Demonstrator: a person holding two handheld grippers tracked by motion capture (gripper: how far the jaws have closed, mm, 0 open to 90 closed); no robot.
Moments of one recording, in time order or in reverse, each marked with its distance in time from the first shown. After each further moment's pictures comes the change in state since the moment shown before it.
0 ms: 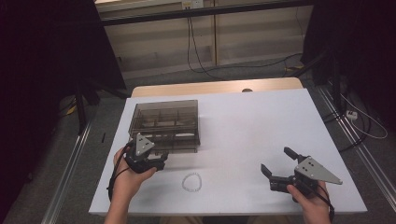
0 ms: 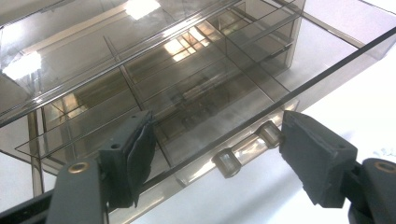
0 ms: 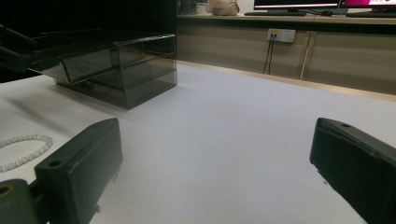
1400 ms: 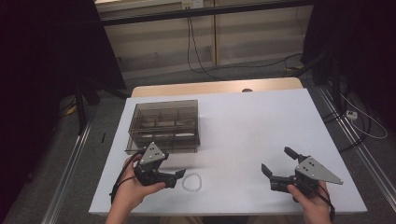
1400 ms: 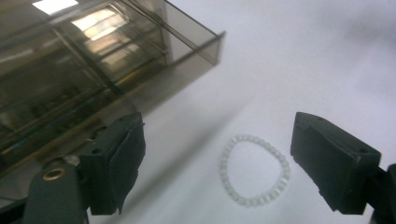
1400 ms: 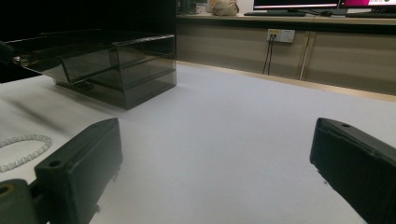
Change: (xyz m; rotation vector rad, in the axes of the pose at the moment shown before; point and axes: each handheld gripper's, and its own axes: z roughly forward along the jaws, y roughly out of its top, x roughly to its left) left arm -0.042 0.007 -0.018 0.004 -0.323 -0.013; right arm -0.001 0.000 -0.001 0.001 -0.001 -0.001
